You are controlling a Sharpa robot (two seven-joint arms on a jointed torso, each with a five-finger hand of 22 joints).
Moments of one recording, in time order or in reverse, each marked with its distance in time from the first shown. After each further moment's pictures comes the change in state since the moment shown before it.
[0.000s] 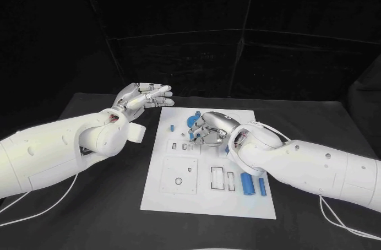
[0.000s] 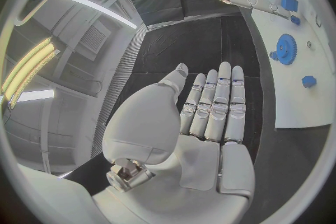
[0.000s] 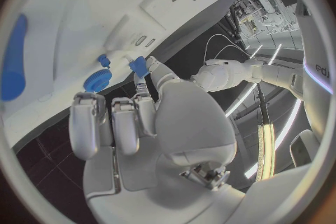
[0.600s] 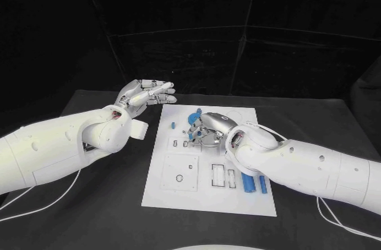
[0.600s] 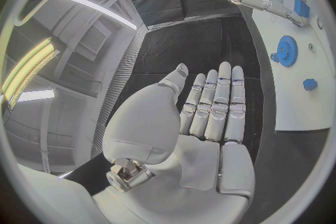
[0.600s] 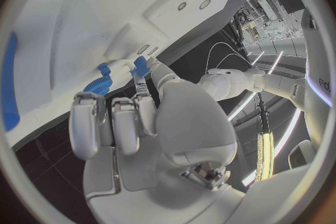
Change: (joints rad) left arm 0.000 0.005 0.000 -0.001 0.000 0.001 0.000; left_hand -0.004 0.005 0.000 0.000 0.000 0.000 0.000 0.000 0.000 0.000 0.000 0.000 0.000 0.000 0.000 0.000 0.000 0.000 0.000 0.000 0.000 0.000; right arm -0.017 0.034 0.000 -0.027 -0.071 0.011 -0.031; right_hand -0.005 -0.005 0.000 0.000 0.000 0.000 -0.001 -0.001 -0.003 0.000 0.000 -0.004 0.000 0.000 0.000 0.000 0.000 0.000 0.000 0.000 0.000 0.000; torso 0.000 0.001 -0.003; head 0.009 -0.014
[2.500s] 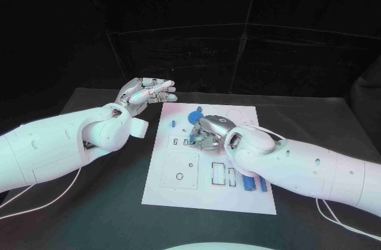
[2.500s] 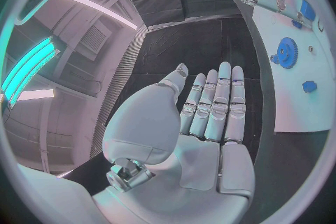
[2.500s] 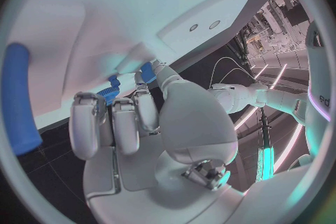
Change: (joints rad) left arm 0.000 -0.001 0.000 0.005 0.000 0.005 -0.003; left_hand 0.000 0.000 0.003 0.003 0.000 0.000 0.000 0.000 0.000 0.000 0.000 0.000 0.000 0.000 0.000 0.000 0.000 0.000 0.000 0.000 -0.004 0.000; right arm -0.017 0.014 -0.002 -0.014 -0.115 0.053 -0.061; right_hand -0.052 -0.051 -0.009 0.021 -0.023 -0.019 0.004 -0.022 -0.004 -0.032 0.011 -0.041 0.000 0.000 0.000 0.000 0.000 0.000 0.000 0.000 0.000 0.000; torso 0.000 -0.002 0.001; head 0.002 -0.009
